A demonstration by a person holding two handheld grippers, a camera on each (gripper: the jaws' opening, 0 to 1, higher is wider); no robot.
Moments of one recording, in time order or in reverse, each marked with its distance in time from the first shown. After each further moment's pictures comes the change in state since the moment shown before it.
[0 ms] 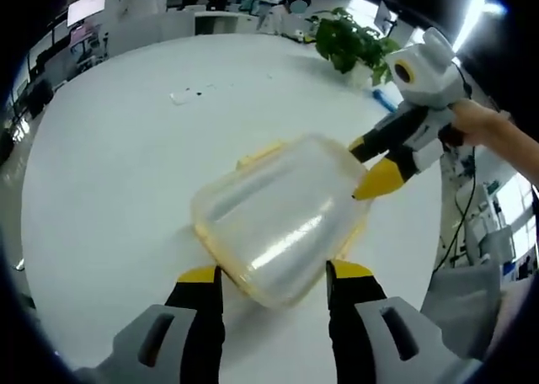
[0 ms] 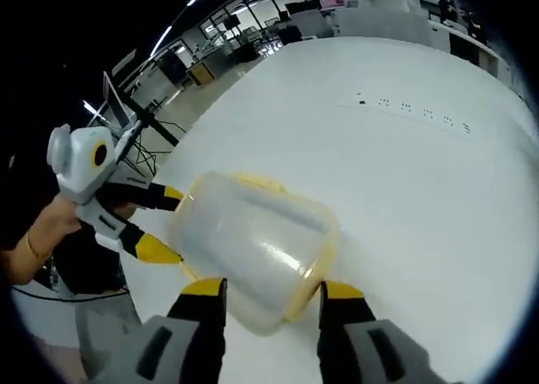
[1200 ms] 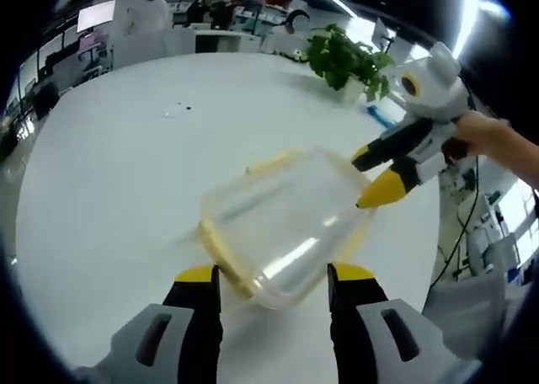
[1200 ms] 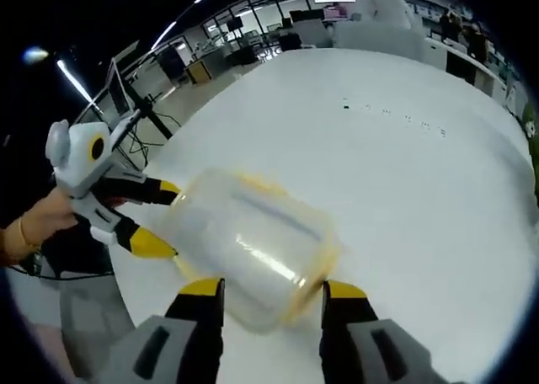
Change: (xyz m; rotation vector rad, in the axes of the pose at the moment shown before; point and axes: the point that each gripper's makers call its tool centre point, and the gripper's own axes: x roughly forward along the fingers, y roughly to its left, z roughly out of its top) left arm 0.008 -0.029 0.000 0.006 -0.098 -0.007; right arm -0.020 -0.007 -0.024 -0.054 0.011 -0.082
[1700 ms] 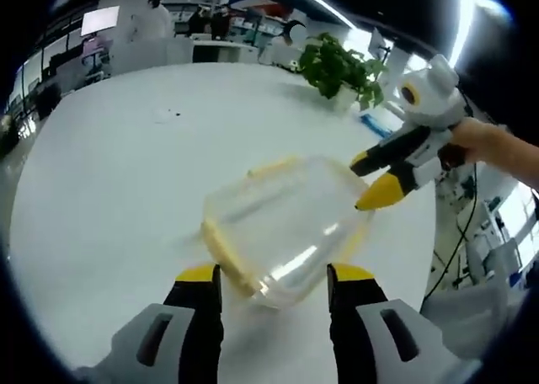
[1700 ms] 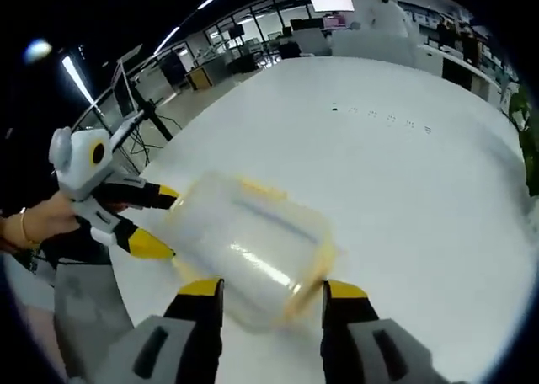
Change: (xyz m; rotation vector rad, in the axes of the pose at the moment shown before) left arm 0.010 -0.030 -0.002 -0.014 -0.073 0.005; right arm -0.022 -0.015 -0.023 -0.015 -0.063 -0.017
